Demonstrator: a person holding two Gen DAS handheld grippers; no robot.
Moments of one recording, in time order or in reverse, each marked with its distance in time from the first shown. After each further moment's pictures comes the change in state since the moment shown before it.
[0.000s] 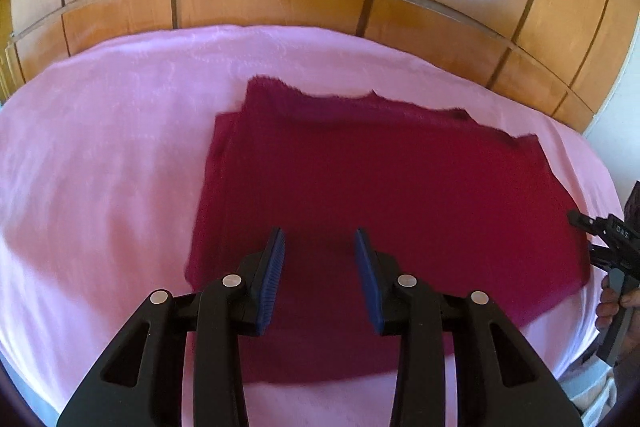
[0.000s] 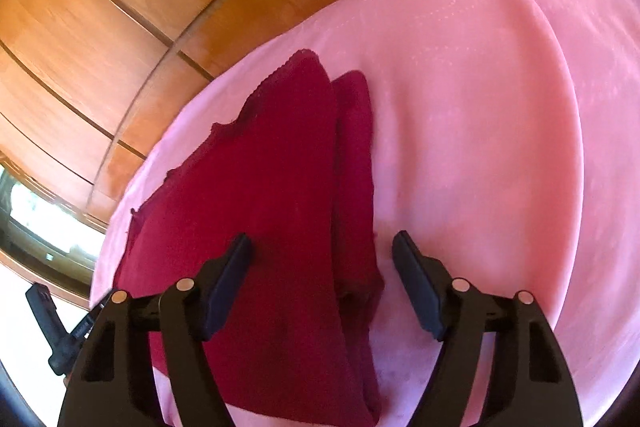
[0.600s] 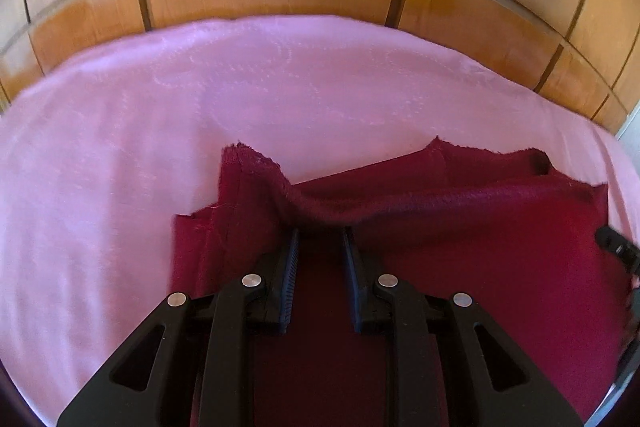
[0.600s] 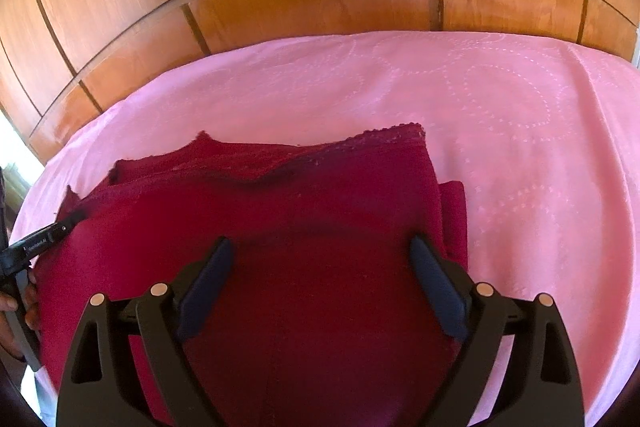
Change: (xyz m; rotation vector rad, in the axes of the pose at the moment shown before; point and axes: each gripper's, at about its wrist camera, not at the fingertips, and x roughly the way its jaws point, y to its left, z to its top) left arm 0.103 0.013 0.091 0.046 0.058 0.090; right arm 0.071 0.075 0.058 -0.325 0.005 -0.203
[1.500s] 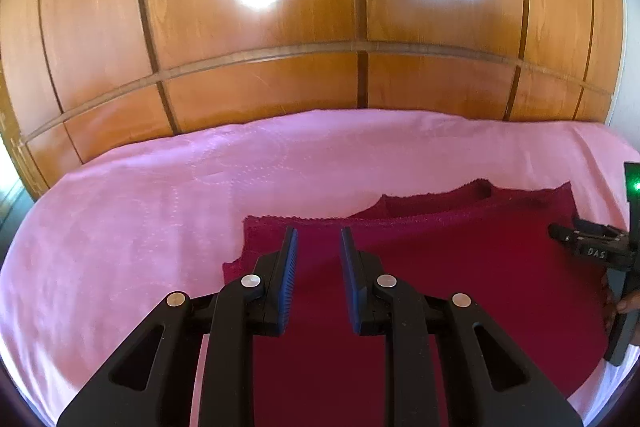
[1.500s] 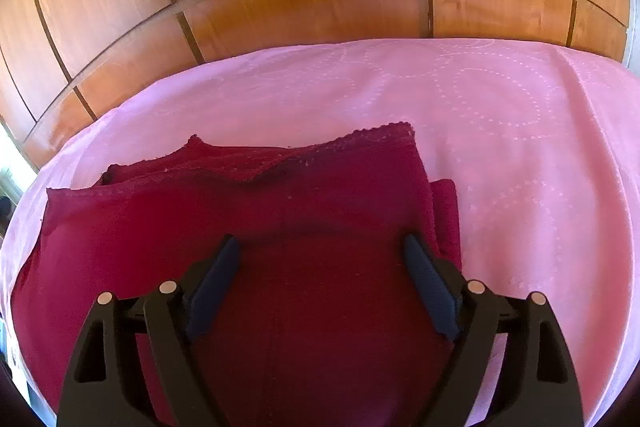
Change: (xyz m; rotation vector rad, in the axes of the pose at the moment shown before) left arm -0.091 -0.039 -0.010 0.140 -0.241 0.077; right arm 0.013 -0.002 -0.019 -0.011 -0.070 -0.075
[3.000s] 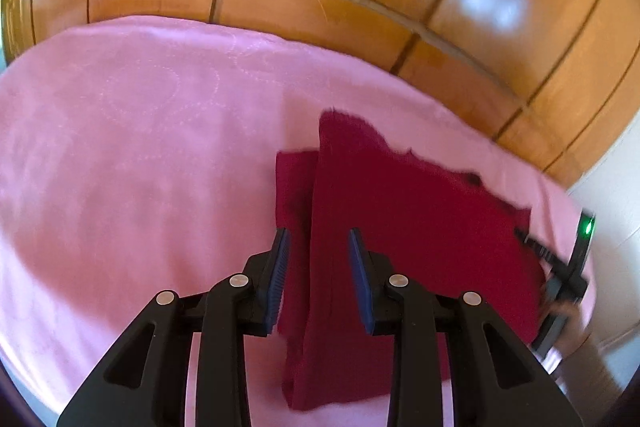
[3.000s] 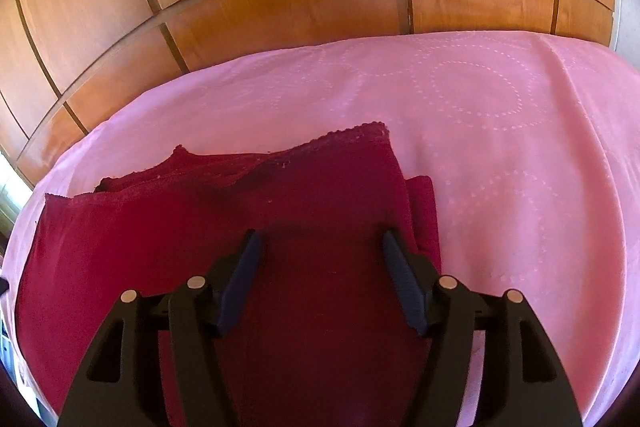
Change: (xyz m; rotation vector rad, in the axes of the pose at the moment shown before) left arm -0.021 0.114 -0.047 -0.386 0.180 -0.225; right arm -0.006 -0.005 0.001 0.053 -0.002 -0.031
